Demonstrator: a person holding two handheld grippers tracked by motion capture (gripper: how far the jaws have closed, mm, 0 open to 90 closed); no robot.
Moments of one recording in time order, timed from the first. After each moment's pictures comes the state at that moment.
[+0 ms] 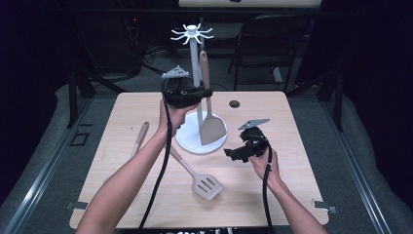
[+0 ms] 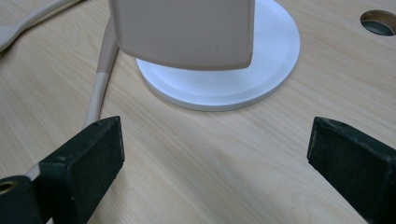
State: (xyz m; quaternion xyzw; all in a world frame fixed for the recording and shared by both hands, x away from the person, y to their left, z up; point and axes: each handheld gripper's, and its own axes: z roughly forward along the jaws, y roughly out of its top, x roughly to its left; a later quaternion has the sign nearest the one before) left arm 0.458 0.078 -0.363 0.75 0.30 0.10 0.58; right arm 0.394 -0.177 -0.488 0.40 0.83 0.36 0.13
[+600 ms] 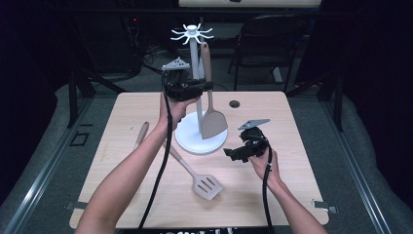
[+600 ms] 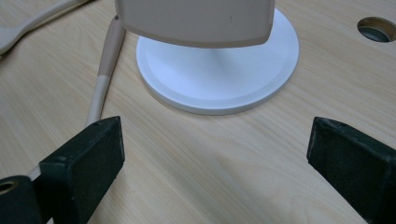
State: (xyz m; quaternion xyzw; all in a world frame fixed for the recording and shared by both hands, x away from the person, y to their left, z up) left arm 0.460 0.076 -0.344 0.75 0.29 0.11 0.58; right arm 0.392 -0.176 -0.486 0.40 0.83 0.37 0.13
